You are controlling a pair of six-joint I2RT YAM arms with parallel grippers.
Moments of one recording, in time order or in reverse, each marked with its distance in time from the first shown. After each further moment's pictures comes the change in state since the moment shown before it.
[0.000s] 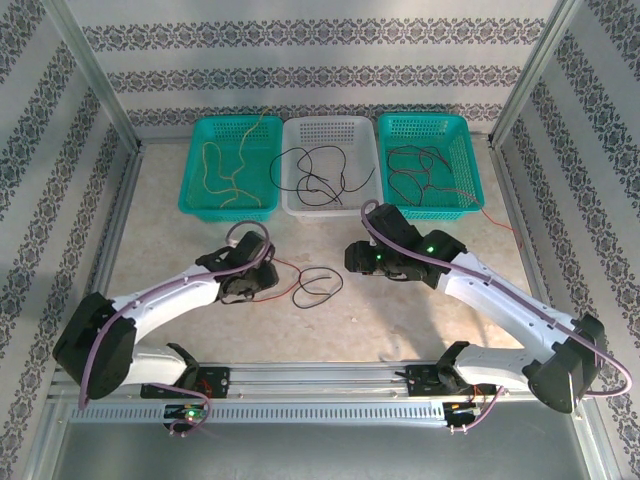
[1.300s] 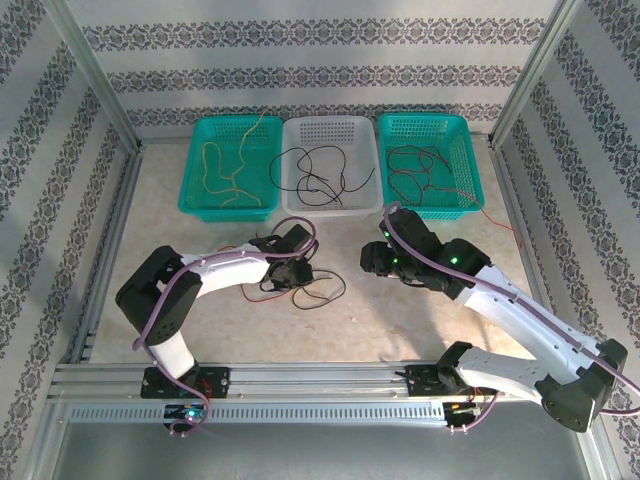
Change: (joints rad) left arm -0.118 0.387 0.252 0.017 0.083 -0.034; right arm -0.011 -0.130 -0.014 -0.076 0.083 0.049
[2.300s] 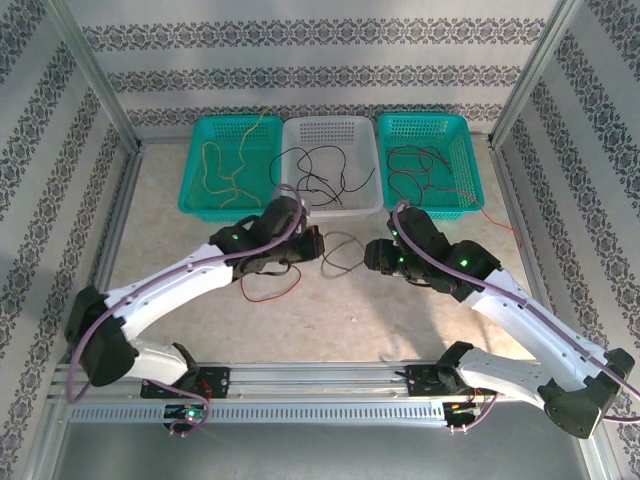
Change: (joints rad) left arm -0.050 -0.346 0.189 -0.060 0.056 0.149; right arm -0.018 -0.040 0.018 -0.007 0.000 -0.010
